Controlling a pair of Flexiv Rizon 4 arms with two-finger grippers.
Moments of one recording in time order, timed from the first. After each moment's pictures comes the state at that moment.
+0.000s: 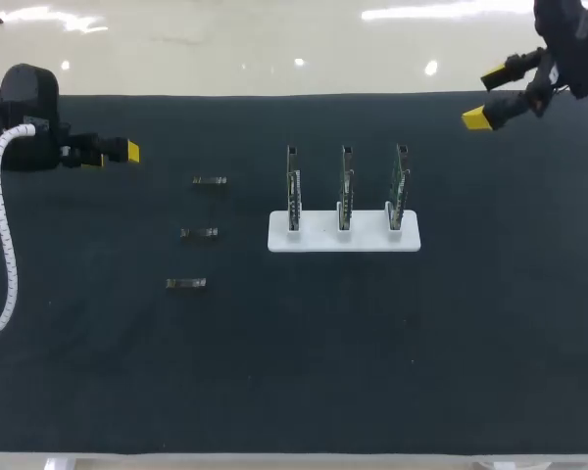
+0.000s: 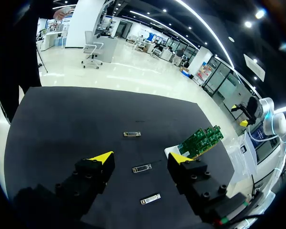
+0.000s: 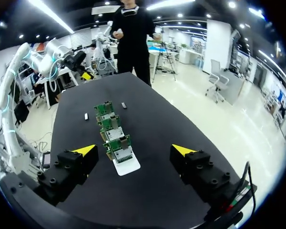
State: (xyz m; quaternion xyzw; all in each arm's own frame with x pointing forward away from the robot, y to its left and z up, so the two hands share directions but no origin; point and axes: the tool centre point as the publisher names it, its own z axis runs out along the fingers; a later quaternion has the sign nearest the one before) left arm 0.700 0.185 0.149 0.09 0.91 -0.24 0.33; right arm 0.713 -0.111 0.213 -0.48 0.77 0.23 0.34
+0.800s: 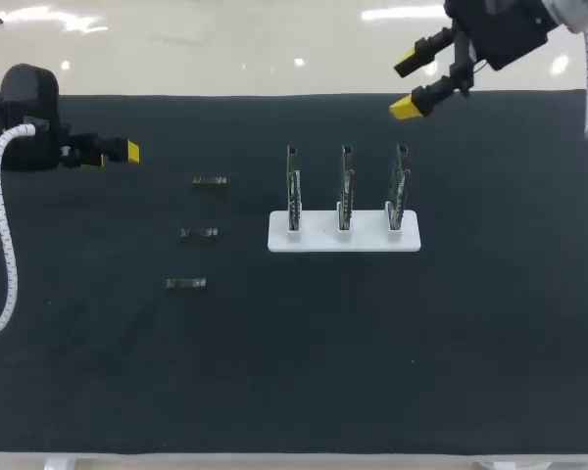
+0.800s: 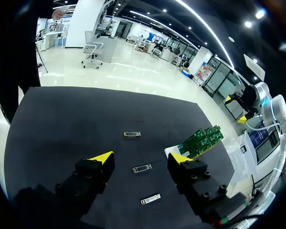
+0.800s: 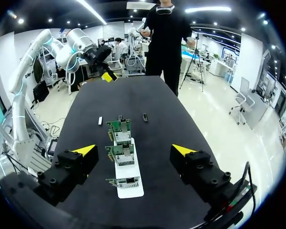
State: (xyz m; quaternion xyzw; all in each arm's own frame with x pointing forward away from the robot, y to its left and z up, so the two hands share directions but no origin) left arm 0.700 0.185 0.150 0.09 0.91 -0.24 0.33; right arm 0.736 -0.019 0.216 -0.58 0.71 0.27 0.31
